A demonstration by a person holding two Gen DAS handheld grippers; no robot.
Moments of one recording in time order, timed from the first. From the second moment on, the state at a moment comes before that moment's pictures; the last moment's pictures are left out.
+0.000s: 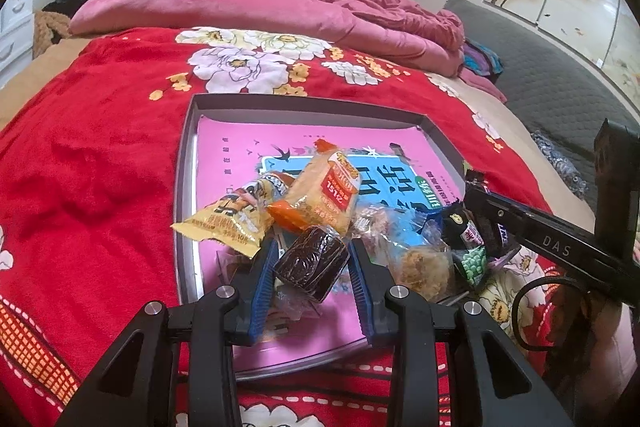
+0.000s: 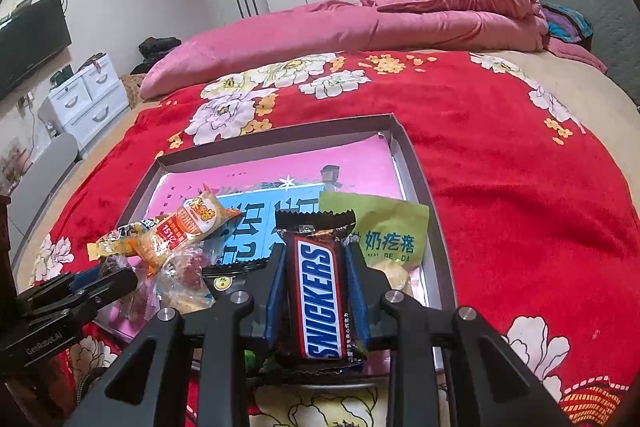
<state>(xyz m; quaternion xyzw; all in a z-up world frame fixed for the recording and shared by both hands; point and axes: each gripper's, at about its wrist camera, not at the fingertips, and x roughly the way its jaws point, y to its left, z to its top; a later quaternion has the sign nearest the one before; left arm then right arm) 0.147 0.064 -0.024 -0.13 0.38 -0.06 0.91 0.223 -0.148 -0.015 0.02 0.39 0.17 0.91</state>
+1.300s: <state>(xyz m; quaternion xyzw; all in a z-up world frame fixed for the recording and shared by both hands) 0.159 0.052 -0.035 -0.11 0.39 -0.09 0.91 0.226 -0.149 -0.022 0.04 0.39 0.18 0.90</state>
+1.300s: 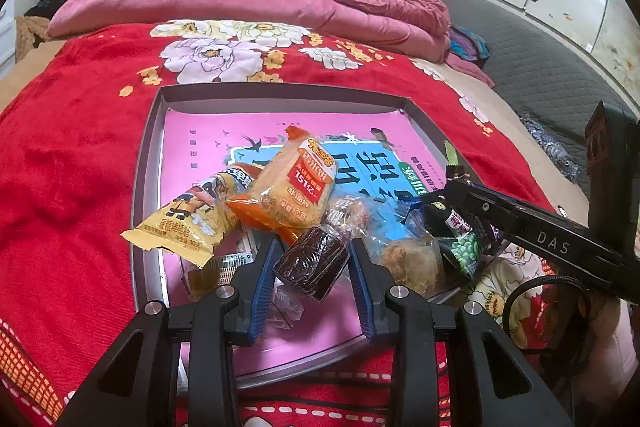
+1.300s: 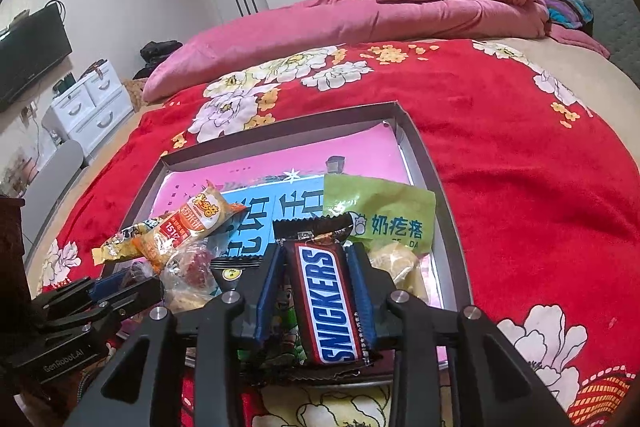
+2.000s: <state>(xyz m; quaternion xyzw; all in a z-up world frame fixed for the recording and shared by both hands) 0.158 0.051 -0.035 -0.11 0.39 -0.08 0.91 0.216 -0.149 -0.021 0.03 0.38 0.18 0.91</state>
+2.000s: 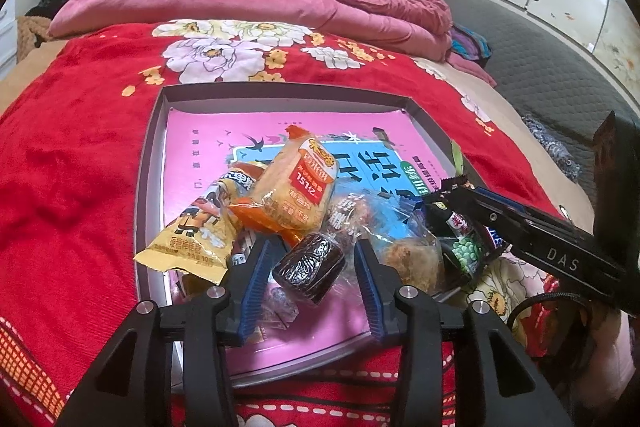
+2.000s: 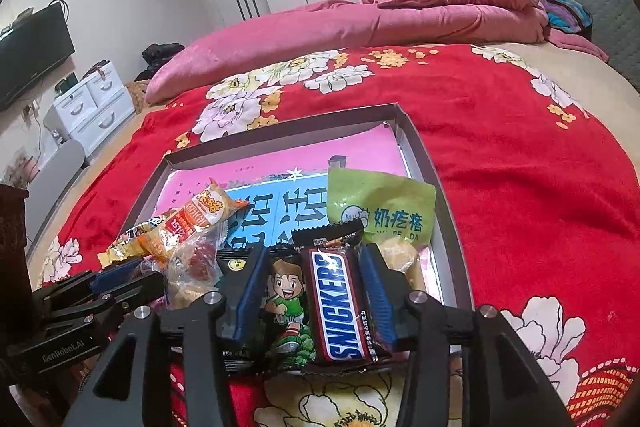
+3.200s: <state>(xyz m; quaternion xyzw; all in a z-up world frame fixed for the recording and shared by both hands) 0.150 0.053 -0.023 -0.10 0.39 -0.07 0.91 0.193 -0.133 -0.008 -0.03 0.35 0.16 0.92</state>
